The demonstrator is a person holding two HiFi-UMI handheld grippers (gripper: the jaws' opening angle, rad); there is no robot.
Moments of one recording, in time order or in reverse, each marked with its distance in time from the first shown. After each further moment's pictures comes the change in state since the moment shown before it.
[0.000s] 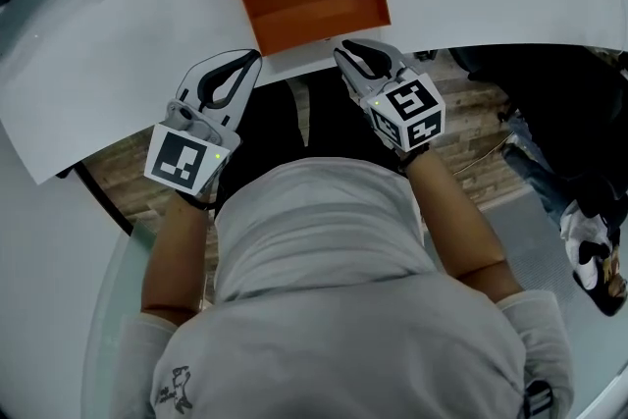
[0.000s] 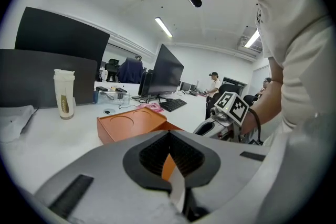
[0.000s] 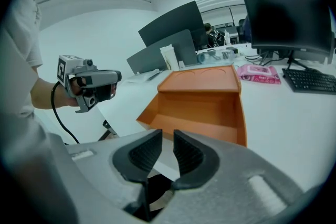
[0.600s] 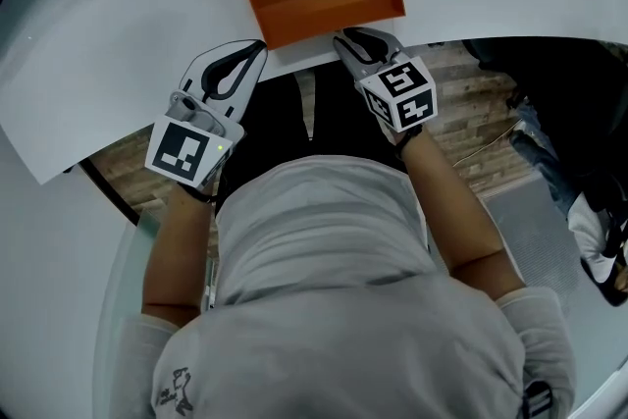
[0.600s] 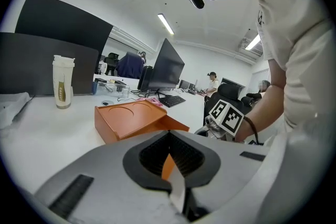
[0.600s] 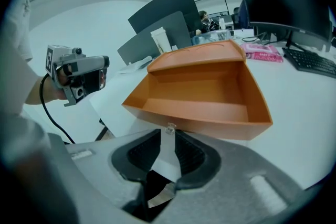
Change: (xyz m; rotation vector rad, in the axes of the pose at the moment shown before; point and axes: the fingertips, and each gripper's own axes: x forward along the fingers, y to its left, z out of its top) left arm 0.013 0.012 -0.025 -0.041 0.016 -0.040; right arm 0.047 -0.014 -0.044 0.068 0.100 -0.035
